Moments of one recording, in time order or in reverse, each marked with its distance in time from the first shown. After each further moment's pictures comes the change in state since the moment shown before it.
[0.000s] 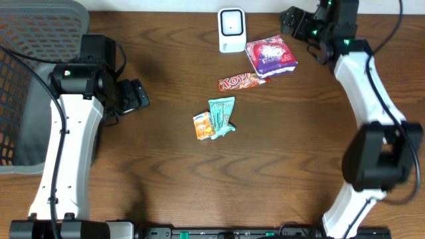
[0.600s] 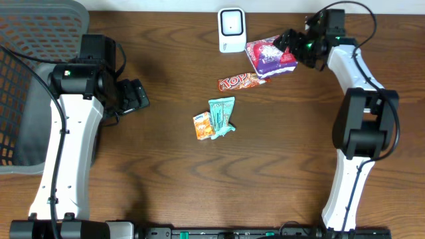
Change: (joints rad) left arm 0.000 0.000 0.000 0.000 0.000 0.000; right arm -0.052 0.325 0.153 -0.148 -0.173 0.004
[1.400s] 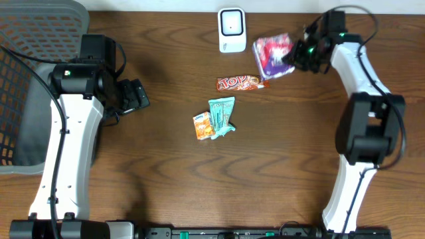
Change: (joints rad) left arm 0.000 0.001 0.000 0.000 0.000 0.000; right arm 0.004 -0.150 -0.002 -0.235 0.007 -0.051
